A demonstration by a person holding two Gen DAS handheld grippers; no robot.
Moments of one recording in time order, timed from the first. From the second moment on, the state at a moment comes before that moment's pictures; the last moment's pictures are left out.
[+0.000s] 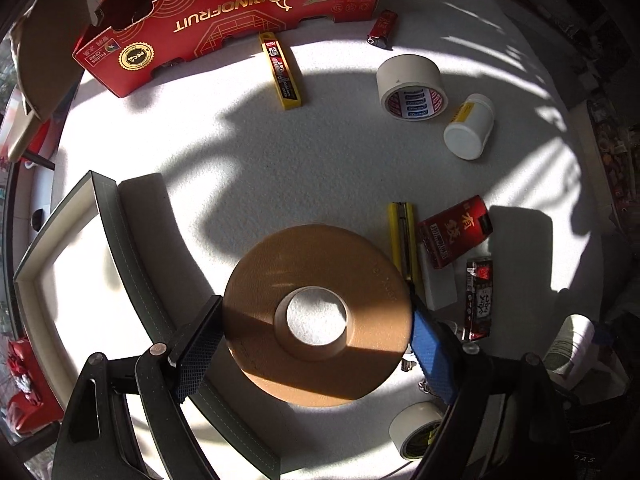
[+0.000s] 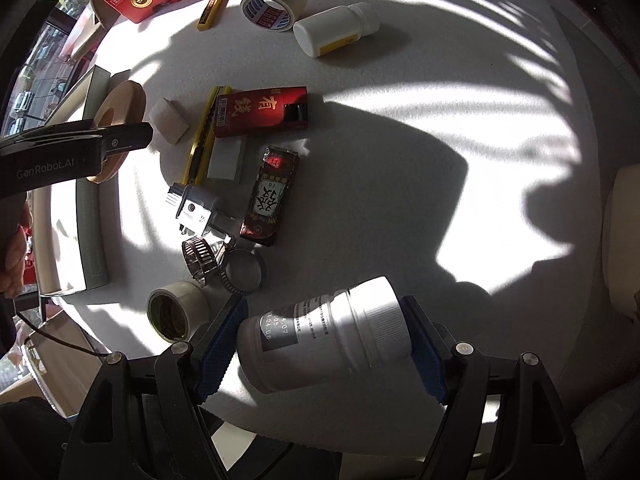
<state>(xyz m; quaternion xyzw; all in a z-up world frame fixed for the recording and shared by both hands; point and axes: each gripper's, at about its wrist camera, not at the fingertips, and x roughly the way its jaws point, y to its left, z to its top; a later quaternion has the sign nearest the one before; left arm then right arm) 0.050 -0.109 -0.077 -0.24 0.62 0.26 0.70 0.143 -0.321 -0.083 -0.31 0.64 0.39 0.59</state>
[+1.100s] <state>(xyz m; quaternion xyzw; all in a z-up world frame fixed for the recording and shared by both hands) 0.002 -0.141 -0.002 -0.25 0.52 0.24 0.78 0.139 -0.270 -0.015 -0.32 0.59 0.39 0.62</state>
